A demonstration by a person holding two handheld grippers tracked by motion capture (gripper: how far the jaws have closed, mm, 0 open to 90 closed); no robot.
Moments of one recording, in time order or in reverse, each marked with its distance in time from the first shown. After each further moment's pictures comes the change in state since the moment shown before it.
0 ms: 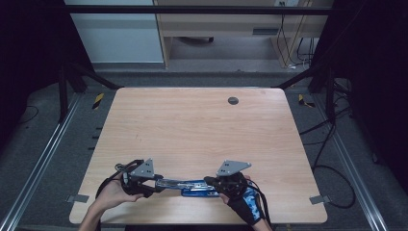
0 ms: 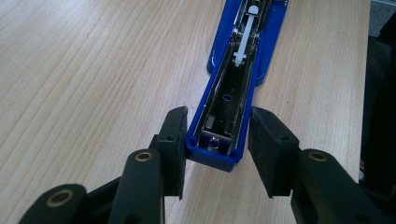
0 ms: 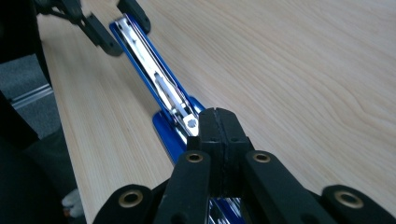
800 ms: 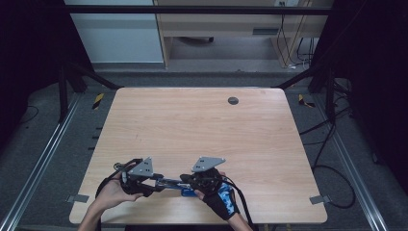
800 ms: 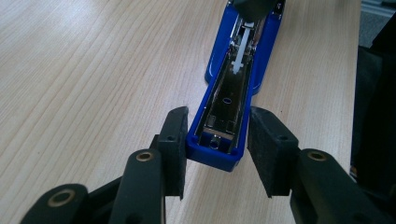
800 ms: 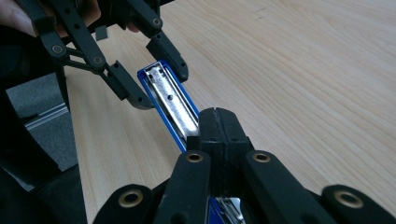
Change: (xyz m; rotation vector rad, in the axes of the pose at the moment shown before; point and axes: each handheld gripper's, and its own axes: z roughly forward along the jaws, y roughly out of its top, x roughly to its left) left arm -0.002 0.003 -0.004 -0.030 0.002 -0.014; right arm 0.023 0.030 0.054 -0.033 0.080 0.001
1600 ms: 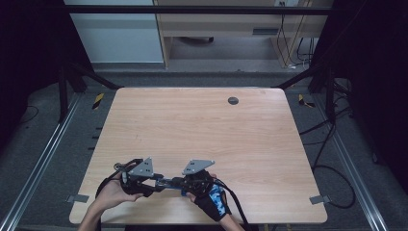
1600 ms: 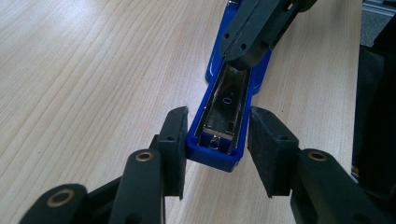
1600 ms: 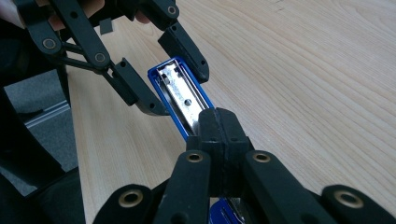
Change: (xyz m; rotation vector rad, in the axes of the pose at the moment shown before) left arm 0.001 -0.001 0.000 0.005 -0.003 0.004; right arm 0.010 -0.001 0.024 0.016 0.017 -0.001
